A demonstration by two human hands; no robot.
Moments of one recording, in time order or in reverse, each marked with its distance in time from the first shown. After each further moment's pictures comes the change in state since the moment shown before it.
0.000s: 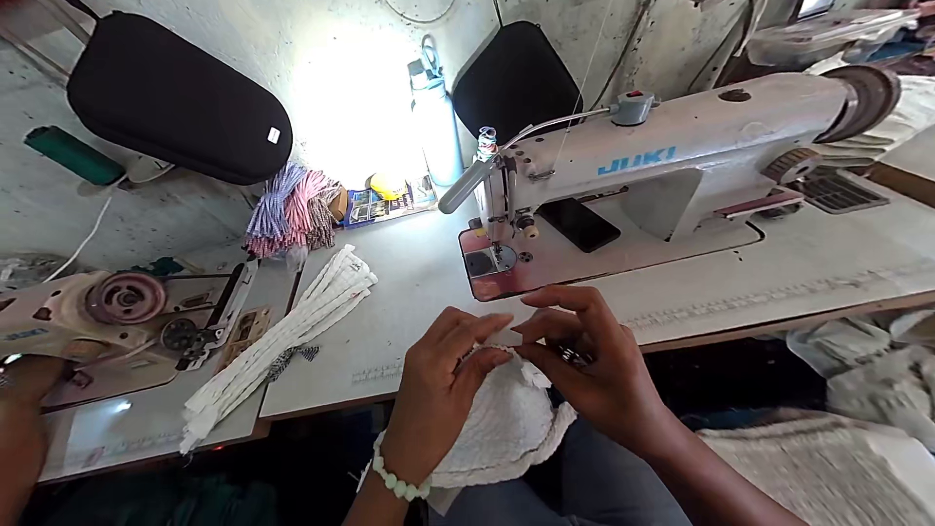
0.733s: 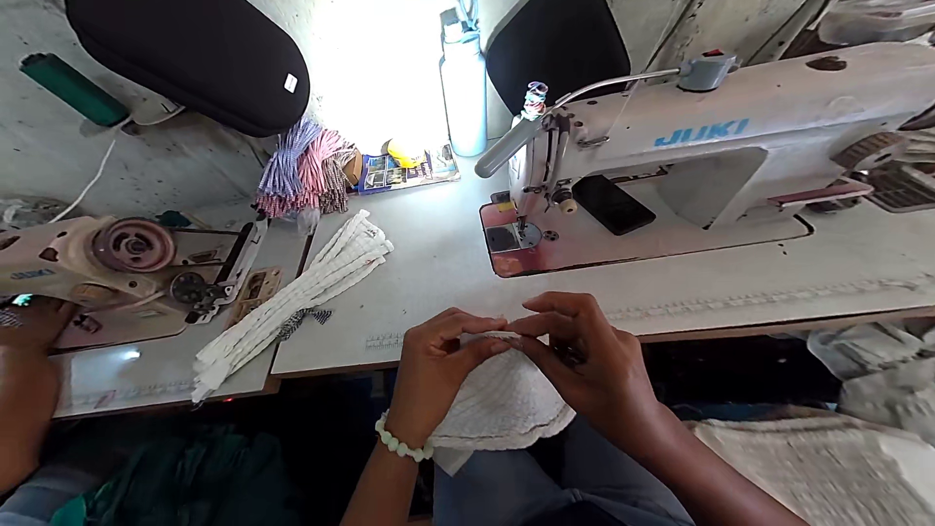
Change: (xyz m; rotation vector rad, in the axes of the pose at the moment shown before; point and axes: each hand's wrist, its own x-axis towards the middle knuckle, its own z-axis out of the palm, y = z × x) left_hand -0.035 -0.025 -0.013 -0.311 0.095 -0.317; right_hand -0.016 0.001 0.035 -0.221 -0.044 -0.022
